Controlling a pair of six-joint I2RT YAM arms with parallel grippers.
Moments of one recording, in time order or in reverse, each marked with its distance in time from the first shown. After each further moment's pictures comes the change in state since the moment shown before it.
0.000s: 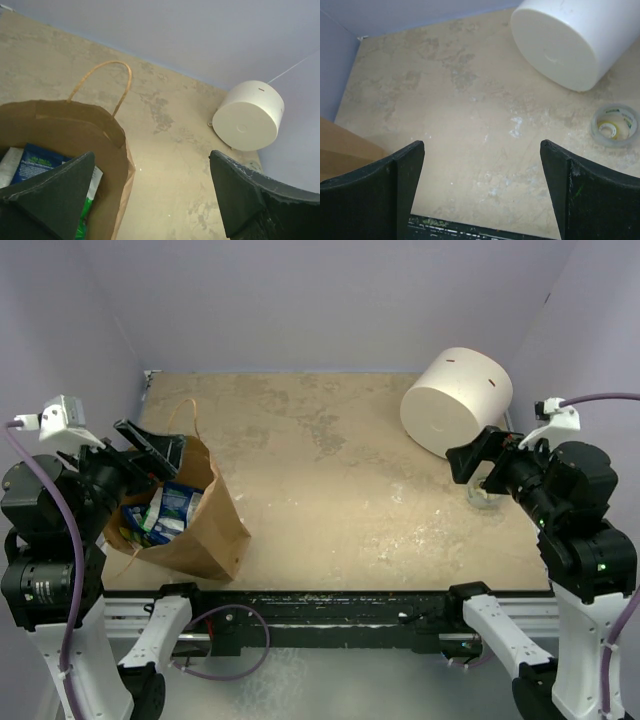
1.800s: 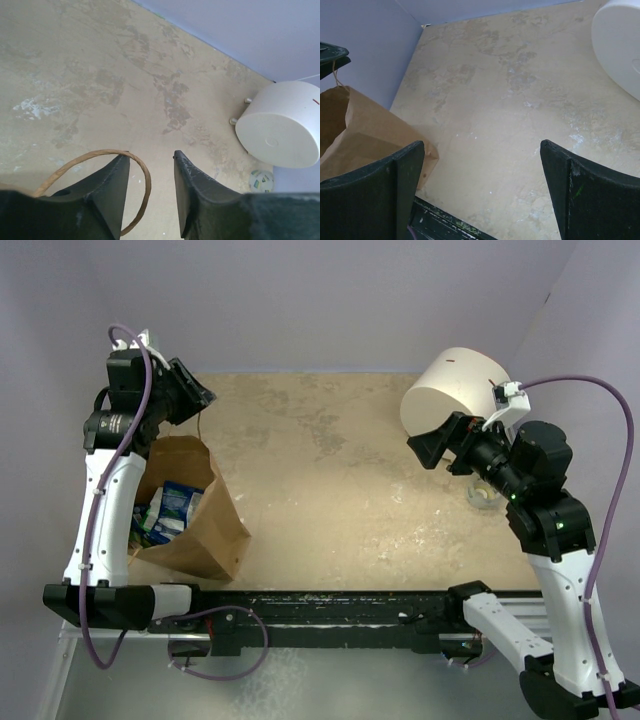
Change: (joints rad) left arm -0.128 0.505 -0.072 0.241 -0.089 -0.103; right arm 0.077 0.032 -0.233 0.304 -0.191 0.120
